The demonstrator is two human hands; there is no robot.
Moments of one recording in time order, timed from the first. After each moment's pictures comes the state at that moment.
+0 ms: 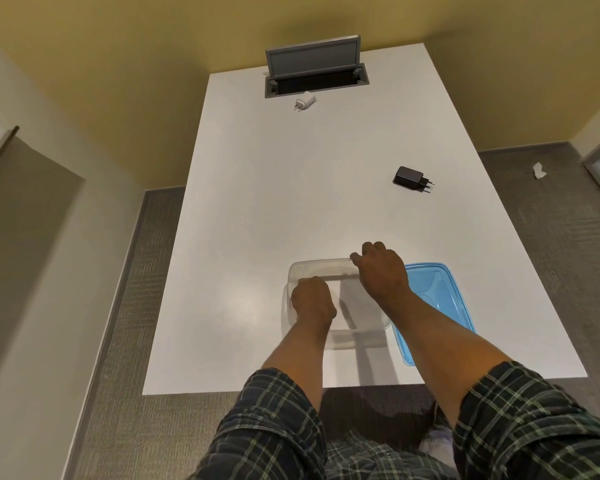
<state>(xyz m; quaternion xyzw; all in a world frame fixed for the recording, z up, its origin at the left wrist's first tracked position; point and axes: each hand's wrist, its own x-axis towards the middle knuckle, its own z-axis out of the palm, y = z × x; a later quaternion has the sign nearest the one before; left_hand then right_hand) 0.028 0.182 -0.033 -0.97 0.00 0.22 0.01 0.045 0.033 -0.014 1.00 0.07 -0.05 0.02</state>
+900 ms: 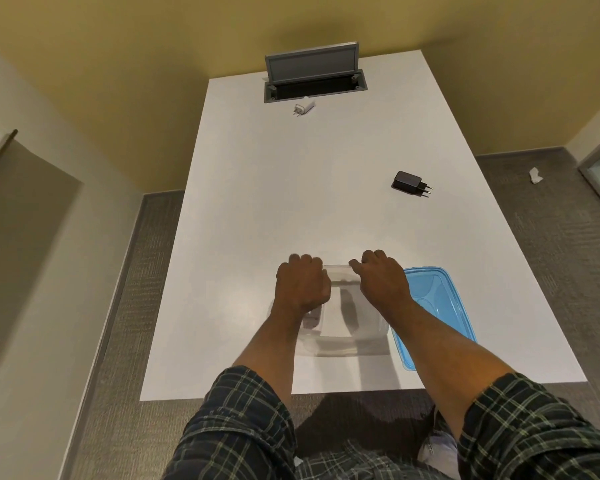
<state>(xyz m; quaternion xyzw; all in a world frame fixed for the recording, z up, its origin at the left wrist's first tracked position) 0.053 0.211 -0.008 -0.99 0.16 0.02 -0.02 0.039 0.028 -0.027 1.00 0.08 -0.01 -0.02</state>
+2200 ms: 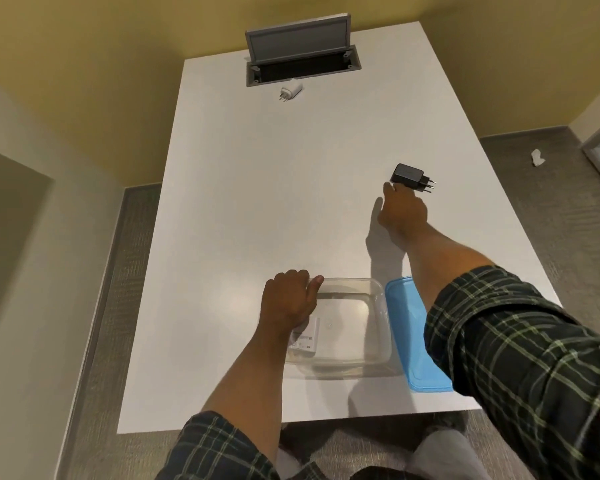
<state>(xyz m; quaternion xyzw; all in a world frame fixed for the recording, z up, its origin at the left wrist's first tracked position) 0.077 0.218 -0.037 -0.98 0.11 0.12 -0.09 0.207 -0.050 -0.049 0.99 -0.12 -0.06 -0.10</state>
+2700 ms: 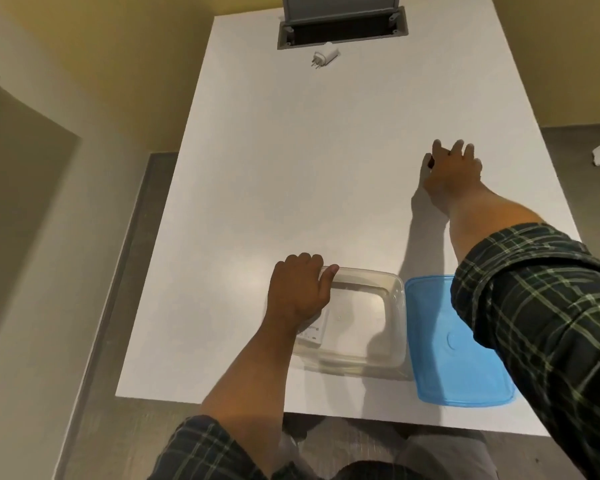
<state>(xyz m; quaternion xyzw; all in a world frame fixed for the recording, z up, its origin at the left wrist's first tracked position) 0.072 0.214 -0.056 -0.99 0.10 0.03 -0.08 0.266 -0.090 -0.068 0.99 -0.14 -0.06 -0.05</state>
